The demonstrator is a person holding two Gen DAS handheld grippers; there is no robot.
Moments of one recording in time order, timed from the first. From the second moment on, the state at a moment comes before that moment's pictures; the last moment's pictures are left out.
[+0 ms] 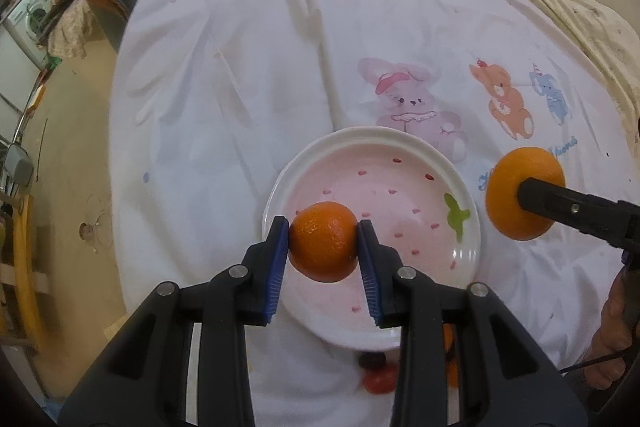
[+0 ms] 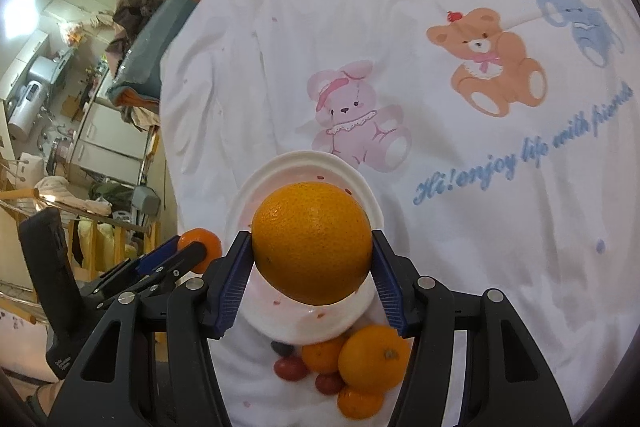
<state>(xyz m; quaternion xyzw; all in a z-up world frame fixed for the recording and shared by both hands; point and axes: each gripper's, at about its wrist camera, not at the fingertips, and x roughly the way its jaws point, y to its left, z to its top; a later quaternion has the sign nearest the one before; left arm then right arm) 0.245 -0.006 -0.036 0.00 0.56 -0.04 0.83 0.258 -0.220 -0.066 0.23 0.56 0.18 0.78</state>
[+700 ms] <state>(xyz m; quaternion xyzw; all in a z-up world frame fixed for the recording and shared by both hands) 0.280 0.014 -0.078 -0.02 0.61 -0.03 0.79 0.324 -0.161 -0.139 0.22 0.64 0.20 0.71</state>
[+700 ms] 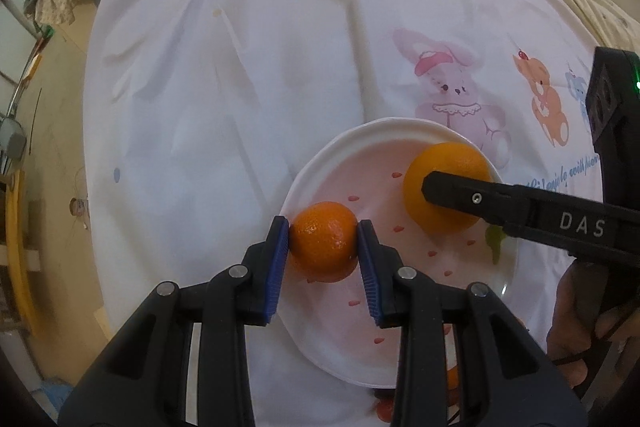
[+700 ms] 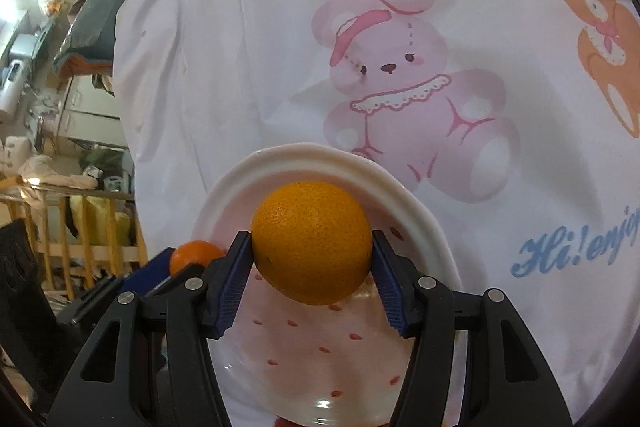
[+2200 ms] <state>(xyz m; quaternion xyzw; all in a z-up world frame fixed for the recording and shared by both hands) 0.280 0.025 -0.053 -0.10 0.55 0.02 0.83 0.283 -0.223 -0.071 0.25 0.58 0.20 0.75</state>
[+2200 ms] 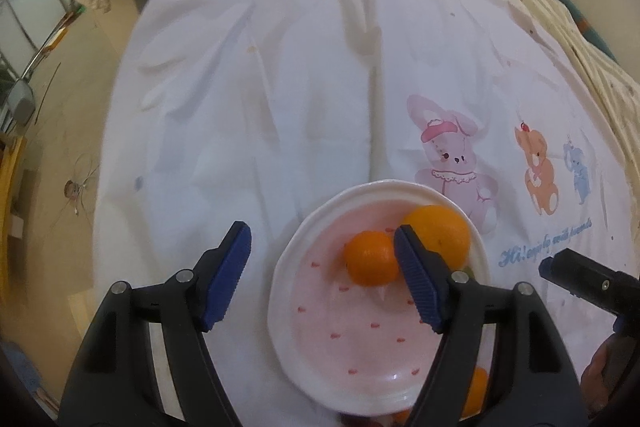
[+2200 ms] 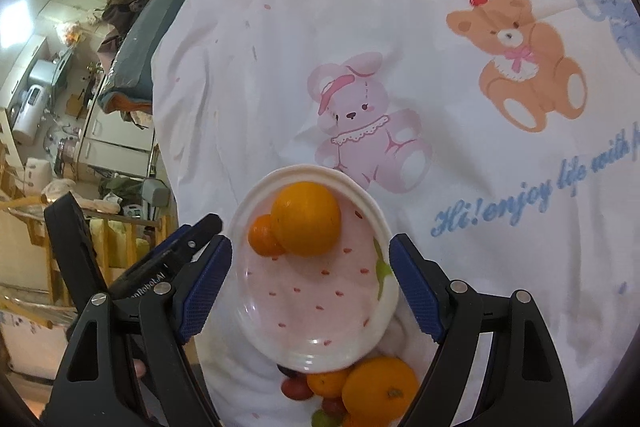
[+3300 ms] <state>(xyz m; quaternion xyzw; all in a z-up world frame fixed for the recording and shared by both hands) 0.148 0.017 -0.074 -0.14 0.61 -0.03 0.78 0.135 -0.254 -0.064 0.25 0.56 0.16 0.77</state>
